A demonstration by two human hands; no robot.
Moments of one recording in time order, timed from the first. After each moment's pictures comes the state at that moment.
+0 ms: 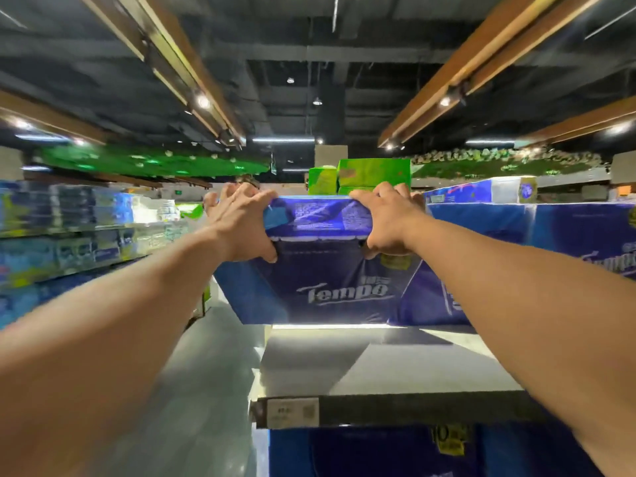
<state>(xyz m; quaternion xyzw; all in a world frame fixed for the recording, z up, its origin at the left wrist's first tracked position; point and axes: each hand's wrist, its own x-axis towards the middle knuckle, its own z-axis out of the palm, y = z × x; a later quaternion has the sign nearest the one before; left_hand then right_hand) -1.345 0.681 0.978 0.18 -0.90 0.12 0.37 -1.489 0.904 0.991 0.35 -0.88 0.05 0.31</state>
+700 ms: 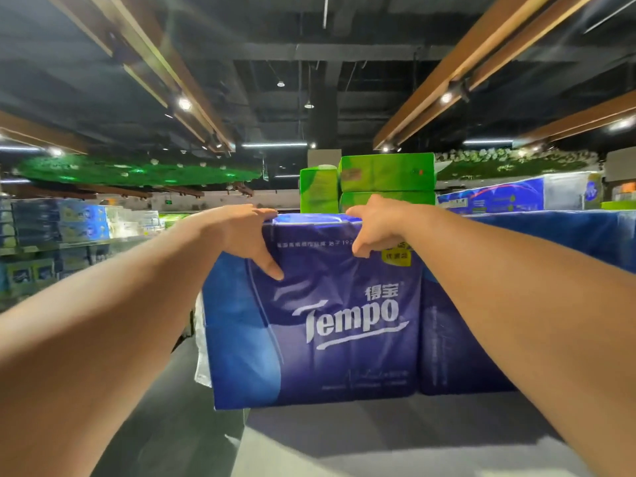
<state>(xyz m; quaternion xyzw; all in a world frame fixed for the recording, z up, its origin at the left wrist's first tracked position) -1.533 0.574 1.035 0.18 -0.97 0.08 0.16 -1.674 0.773 1.038 0.33 -0.93 0.02 0.16</state>
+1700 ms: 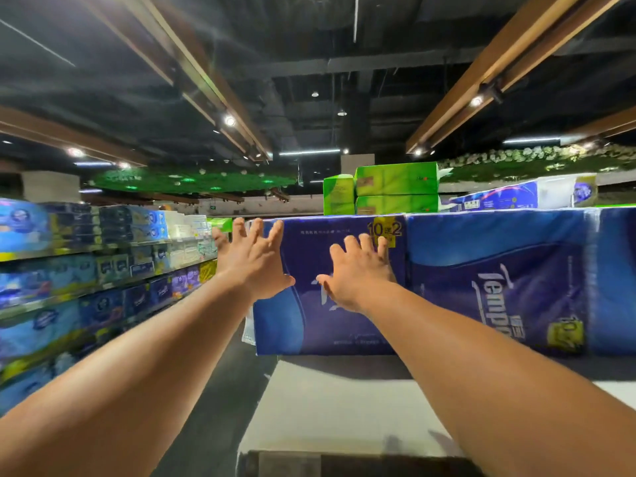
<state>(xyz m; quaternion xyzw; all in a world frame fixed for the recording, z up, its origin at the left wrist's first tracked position) -1.415 0.677 0.951 0.32 -0.88 0.19 0.29 -1.533 0.812 0.929 0.39 -0.87 0.08 0.30</state>
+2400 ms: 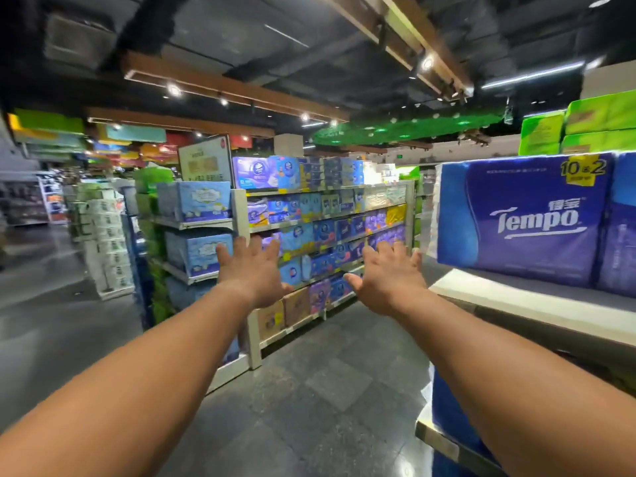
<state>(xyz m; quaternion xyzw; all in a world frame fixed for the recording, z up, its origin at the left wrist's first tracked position) -0.992 0.835 0.852 0.60 -0.77 0.20 0.14 -1.208 0.904 0.845 0.63 -0.75 0.16 0.12</state>
